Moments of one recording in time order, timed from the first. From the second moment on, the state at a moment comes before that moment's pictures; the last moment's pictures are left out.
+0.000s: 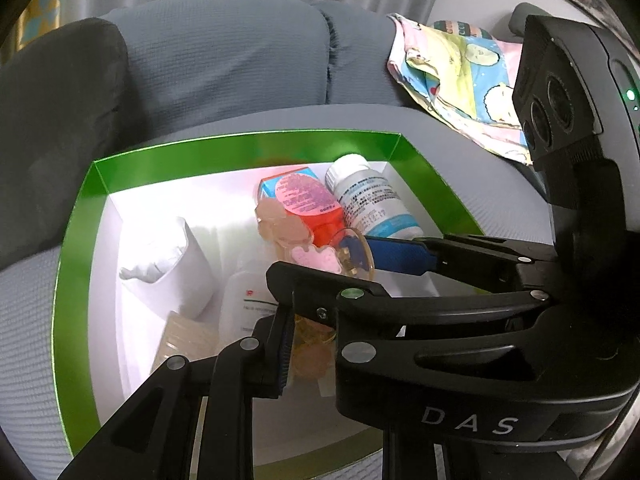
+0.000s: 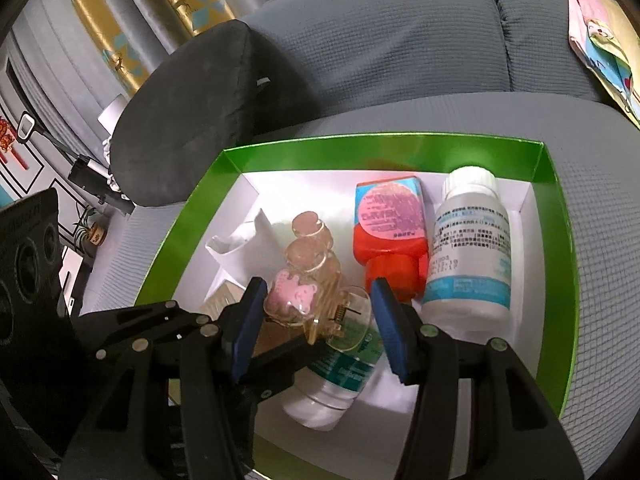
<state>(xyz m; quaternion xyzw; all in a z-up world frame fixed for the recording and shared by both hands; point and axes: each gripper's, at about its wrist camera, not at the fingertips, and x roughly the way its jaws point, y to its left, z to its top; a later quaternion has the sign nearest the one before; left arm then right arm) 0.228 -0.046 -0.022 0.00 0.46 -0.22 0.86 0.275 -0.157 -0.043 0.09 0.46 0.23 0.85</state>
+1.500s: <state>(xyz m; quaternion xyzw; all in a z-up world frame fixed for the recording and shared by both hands) 0.243 -0.048 -0.022 -0.01 0.50 -0.21 0.84 0.286 -0.142 -0.038 0.04 0.49 0.21 0.84</state>
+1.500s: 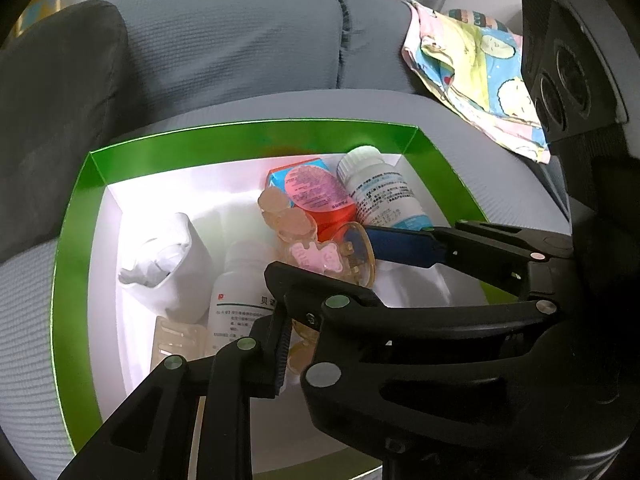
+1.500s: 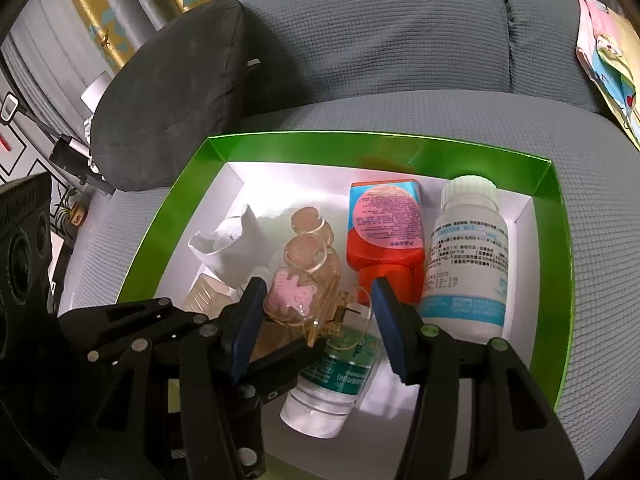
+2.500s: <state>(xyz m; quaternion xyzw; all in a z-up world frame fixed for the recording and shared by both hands) 0.243 -0.048 -0.019 0.00 0.52 -0.19 0.84 0.282 -0.144 -0.035 0.03 0.52 0.18 0.84</state>
